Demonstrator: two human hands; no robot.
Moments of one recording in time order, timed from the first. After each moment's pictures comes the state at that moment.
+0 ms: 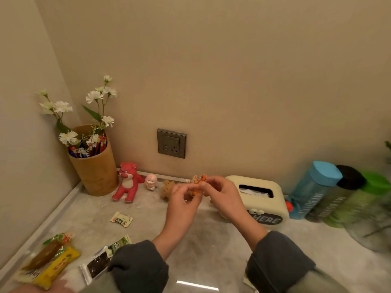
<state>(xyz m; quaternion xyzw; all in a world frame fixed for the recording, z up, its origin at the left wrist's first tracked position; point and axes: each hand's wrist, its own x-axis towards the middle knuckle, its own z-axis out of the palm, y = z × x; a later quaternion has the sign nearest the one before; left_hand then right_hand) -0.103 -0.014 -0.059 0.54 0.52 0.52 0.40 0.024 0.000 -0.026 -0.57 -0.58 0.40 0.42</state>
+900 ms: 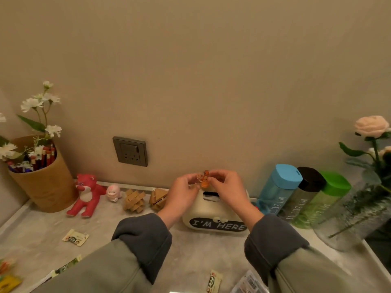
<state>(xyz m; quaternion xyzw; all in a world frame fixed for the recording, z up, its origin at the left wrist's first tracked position) -0.003 0.056 -0.043 0.61 0.54 0.39 0.42 0.144 0.051 -0.024 -0.62 -0.58 0.32 0.41</state>
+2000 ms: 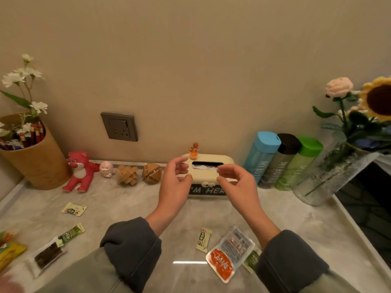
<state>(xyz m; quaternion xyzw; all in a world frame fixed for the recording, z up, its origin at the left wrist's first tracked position) 0.000 -0.033 -0.039 0.55 0.51 0.50 0.43 0.165 -0.063 -0.032 -0.64 -0.52 0.27 0.49</state>
